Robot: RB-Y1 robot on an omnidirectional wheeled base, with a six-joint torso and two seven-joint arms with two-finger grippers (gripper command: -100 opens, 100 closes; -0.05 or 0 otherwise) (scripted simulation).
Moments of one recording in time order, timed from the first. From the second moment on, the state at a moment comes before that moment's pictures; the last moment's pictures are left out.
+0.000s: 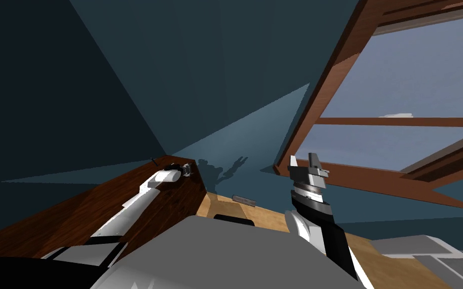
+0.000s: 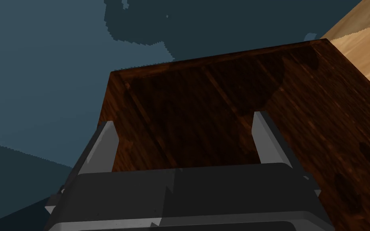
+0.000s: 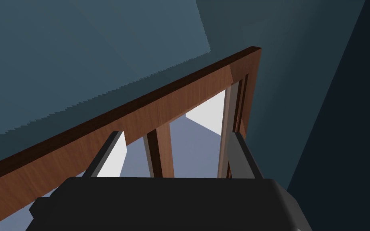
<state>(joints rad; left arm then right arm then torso) 0.04 0.73 0.18 -1.58 0.62 0.80 0.42 0.50 0.02 -0.05 -2.38 -0.07 -0.45 -0.09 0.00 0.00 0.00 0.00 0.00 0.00</state>
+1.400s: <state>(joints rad) -0.05 0.91 0.21 -1.37 0.80 1.16 0.56 0.50 0.02 -0.05 -2.38 -0.07 -0.45 -0.09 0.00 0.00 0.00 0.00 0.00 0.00</state>
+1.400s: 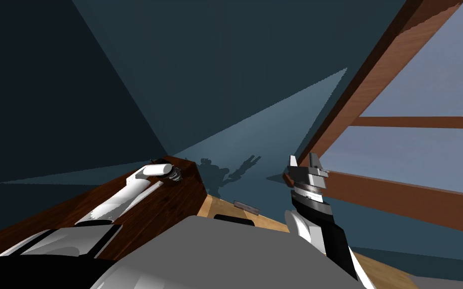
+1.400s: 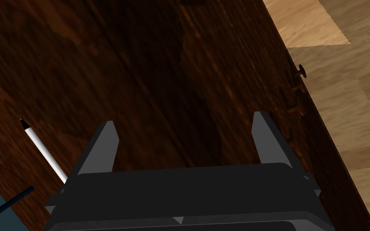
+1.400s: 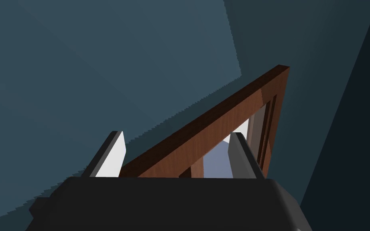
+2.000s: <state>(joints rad) -0.08 1.01 0.22 -1.27 0.88 1.33 0.63 0.50 0.02 -0.05 -2.38 -0.07 -0.45 -0.09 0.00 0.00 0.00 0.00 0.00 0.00</state>
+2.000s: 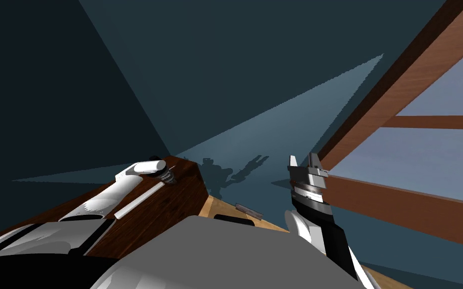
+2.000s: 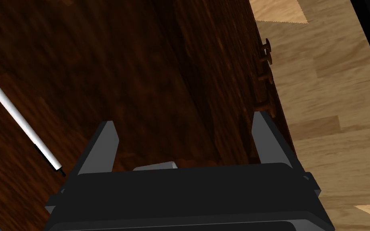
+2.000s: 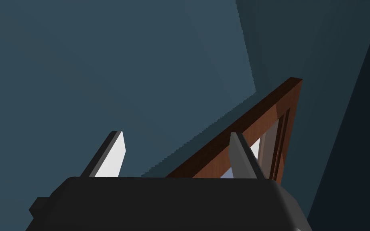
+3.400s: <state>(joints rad) -0.06 1.13 0.20 -1.03 1.06 1.56 0.70 0.50 0.02 -0.05 -2.38 -0.07 -0.45 -0.09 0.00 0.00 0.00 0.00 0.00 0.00</state>
